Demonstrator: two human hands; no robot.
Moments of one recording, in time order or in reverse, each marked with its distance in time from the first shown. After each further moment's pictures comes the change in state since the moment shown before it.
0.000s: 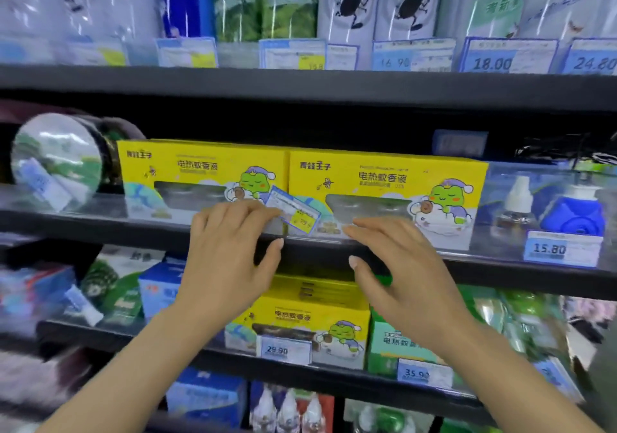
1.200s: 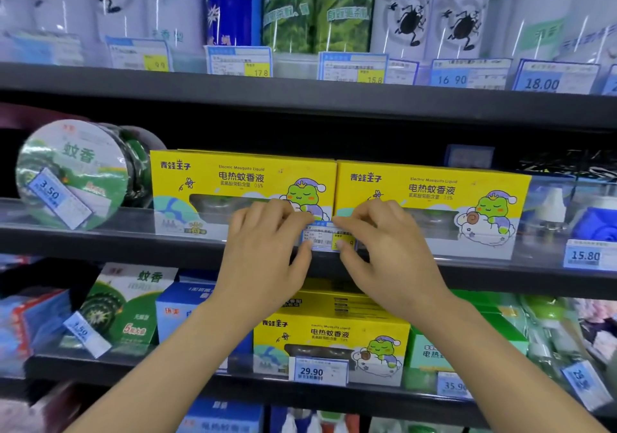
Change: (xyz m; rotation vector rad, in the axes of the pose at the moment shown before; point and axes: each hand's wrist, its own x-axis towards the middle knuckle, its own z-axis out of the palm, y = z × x) left_hand 0.013 -0.047 0.009 -0.057 0.054 0.131; right_hand 0.059 -0.045 0.053 -0.249 0.060 0.014
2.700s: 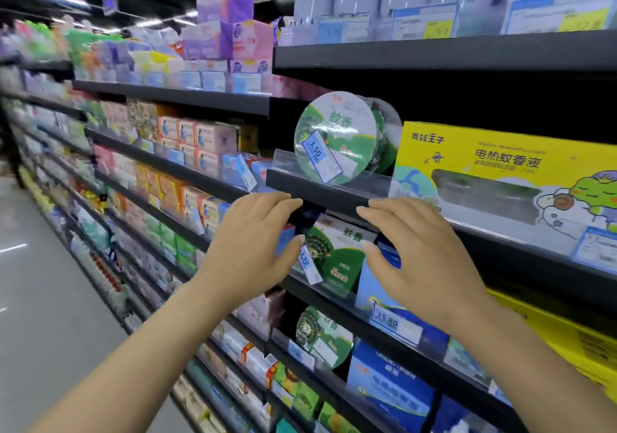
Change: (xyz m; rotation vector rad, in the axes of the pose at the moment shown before) left_hand -0.130 -0.156 -0.157 0.400 -0.229 -0.291; right_hand 0.043 -0.181 0.082 0.450 -0.091 -0.355
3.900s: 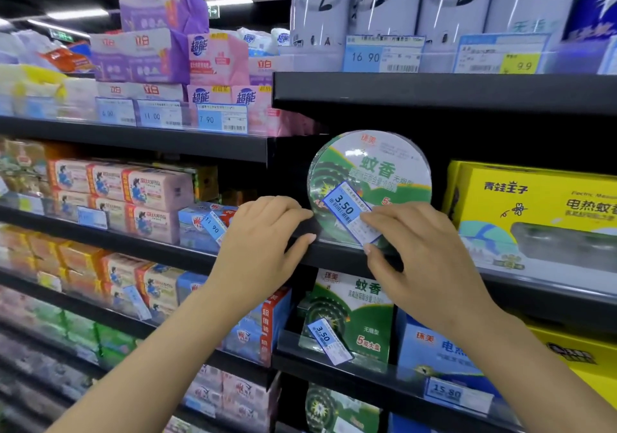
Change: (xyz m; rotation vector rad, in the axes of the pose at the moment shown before) left_hand 0.108 -0.126 0.077 -0.255 0.208 0.273; right_hand 0.105 -0.013 0.075 -0.277 0.073 0.205
